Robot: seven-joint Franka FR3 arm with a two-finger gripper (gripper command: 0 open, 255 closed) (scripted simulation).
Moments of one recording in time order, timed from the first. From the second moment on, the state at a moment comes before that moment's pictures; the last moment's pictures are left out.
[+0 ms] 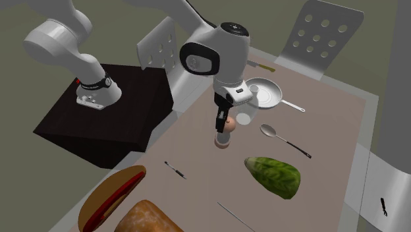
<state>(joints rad) -0.09 0.43 -0.17 -1.90 -0.15 2.37 0.03</state>
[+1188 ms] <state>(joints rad) -0.08 0.30 -0.17 -1.82 -0.15 2.16 0.01</state>
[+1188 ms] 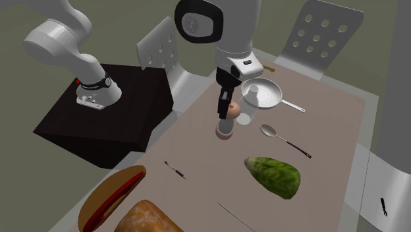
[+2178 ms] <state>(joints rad) -0.08 0.24 -0.17 -1.70 -0.14 1.99 -0.02</state>
